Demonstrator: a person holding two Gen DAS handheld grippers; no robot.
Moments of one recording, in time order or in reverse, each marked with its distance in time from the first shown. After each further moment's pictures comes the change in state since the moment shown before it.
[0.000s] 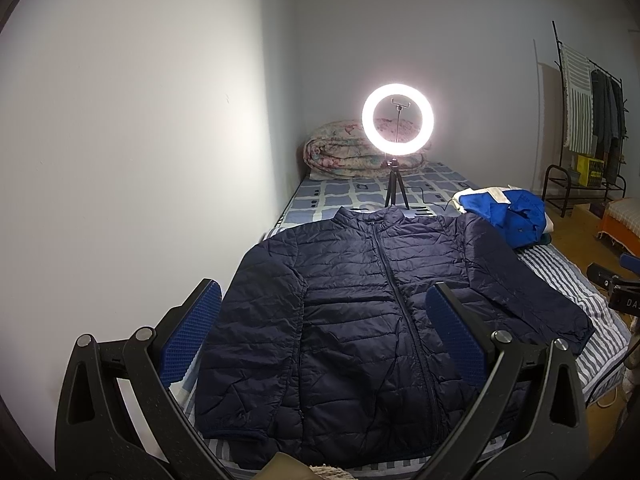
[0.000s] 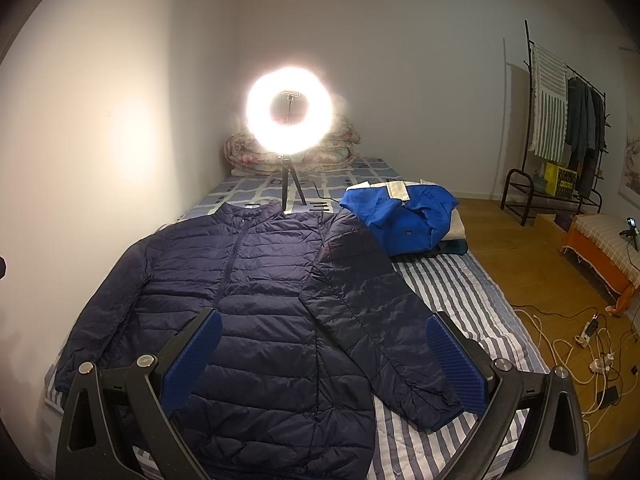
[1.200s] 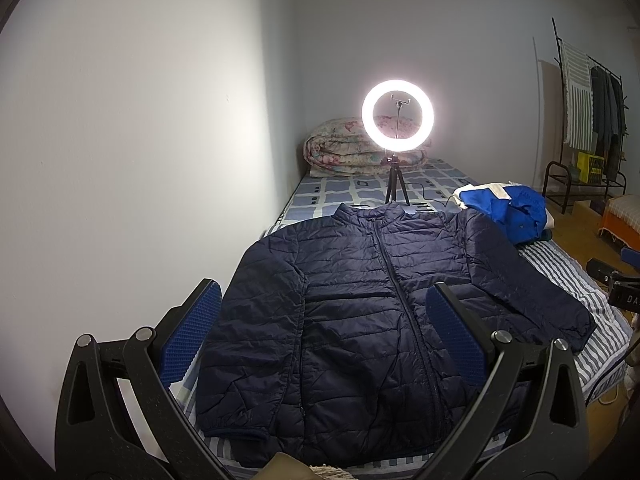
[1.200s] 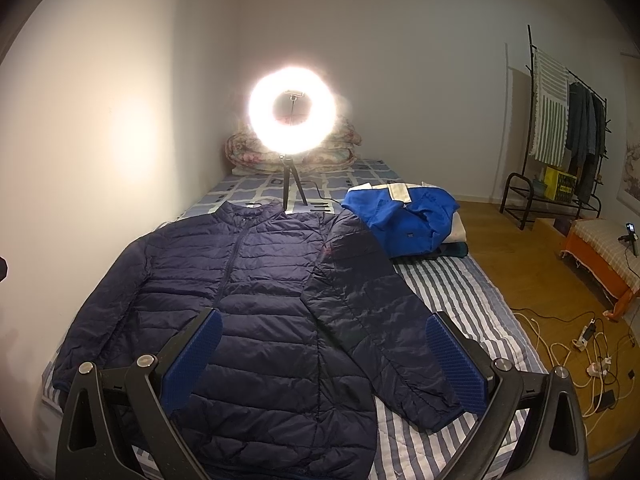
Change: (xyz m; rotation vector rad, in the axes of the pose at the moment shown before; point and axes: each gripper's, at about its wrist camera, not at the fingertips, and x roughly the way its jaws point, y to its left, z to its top) left arm 0.000 0.000 -0.004 0.005 0.000 0.004; right arm 0.000 0.005 0.000 -0.011 0.001 -0.004
